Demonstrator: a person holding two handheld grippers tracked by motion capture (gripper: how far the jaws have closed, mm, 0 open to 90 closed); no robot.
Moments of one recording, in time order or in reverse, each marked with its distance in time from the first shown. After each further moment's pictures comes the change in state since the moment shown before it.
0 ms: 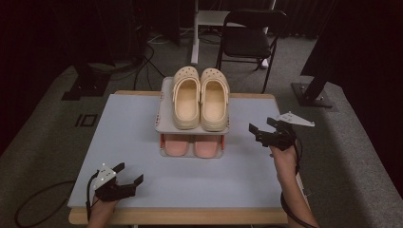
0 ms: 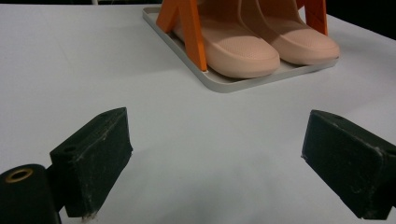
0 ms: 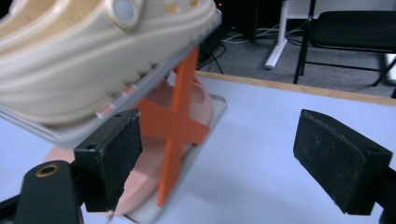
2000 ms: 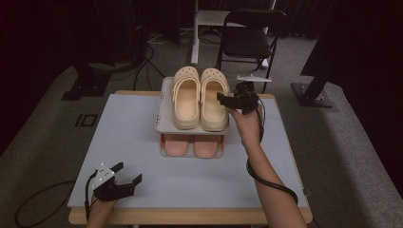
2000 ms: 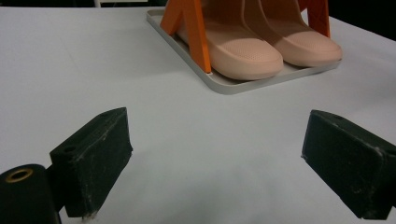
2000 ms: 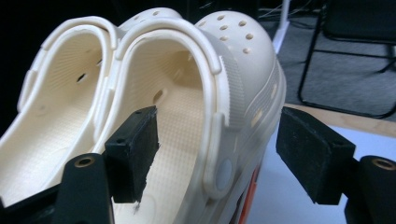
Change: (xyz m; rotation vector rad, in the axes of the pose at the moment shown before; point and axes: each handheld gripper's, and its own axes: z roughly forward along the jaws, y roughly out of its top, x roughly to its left) left arm 0.003 0.000 -0.002 -0.009 0.005 -0.002; right arm 0.075 0.101 0.083 0.112 -0.040 0.047
